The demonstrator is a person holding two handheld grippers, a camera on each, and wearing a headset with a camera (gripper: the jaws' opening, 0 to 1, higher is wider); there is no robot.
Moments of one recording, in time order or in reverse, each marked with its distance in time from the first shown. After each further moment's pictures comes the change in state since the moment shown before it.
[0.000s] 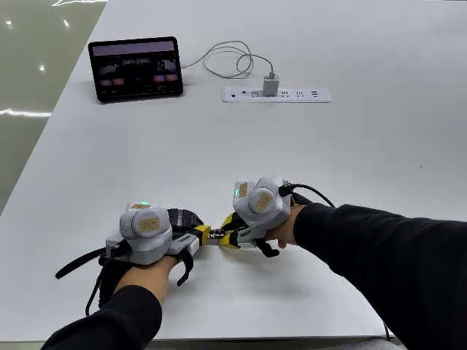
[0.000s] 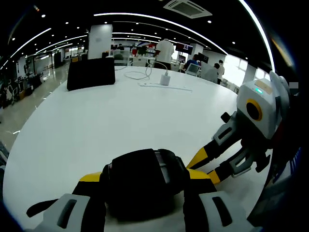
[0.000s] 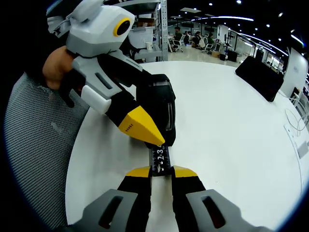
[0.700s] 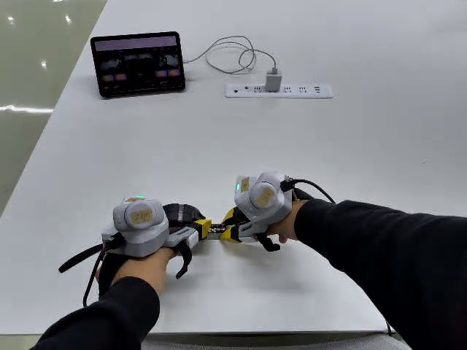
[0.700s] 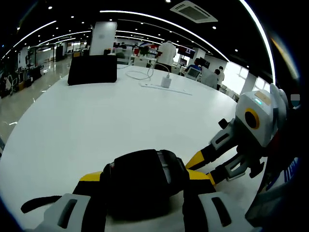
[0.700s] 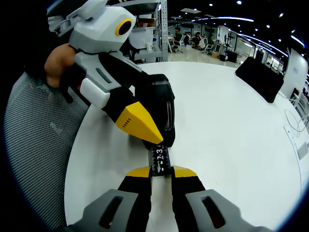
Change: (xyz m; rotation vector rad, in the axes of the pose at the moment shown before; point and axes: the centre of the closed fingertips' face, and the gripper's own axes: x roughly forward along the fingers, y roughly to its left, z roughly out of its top) left arm -0.001 0.002 0.000 -0.071 -0.001 -0.040; right arm 0.003 -0.002 0.002 -0.003 -0.005 -0.004
